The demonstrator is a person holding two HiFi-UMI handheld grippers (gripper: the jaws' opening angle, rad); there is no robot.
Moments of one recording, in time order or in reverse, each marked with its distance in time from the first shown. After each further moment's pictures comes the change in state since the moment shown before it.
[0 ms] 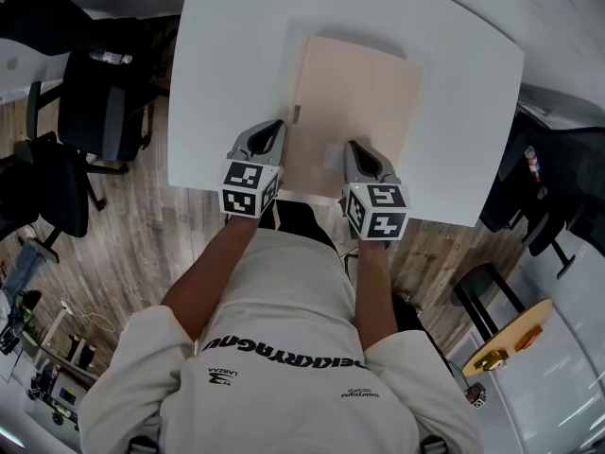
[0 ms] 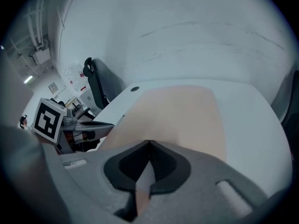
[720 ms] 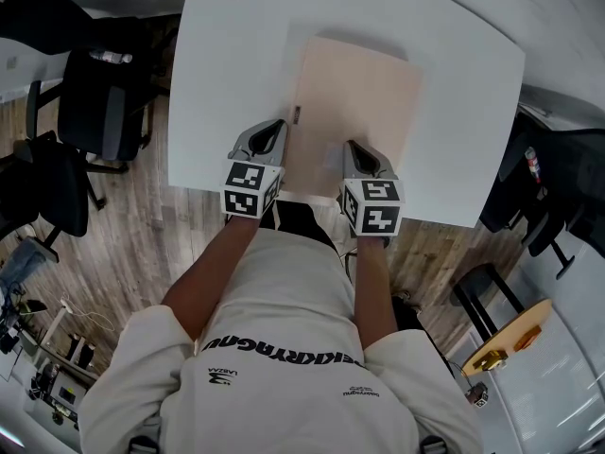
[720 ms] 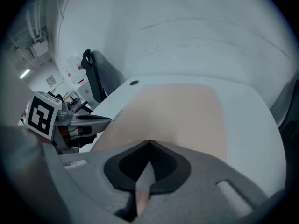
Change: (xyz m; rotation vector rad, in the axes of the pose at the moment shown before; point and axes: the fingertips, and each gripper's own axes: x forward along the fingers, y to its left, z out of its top) left arm 0.001 -0.001 0.002 0.016 -0.002 0.003; right arm 0.007 -0.001 -0.005 -0.039 0.070 -0.033
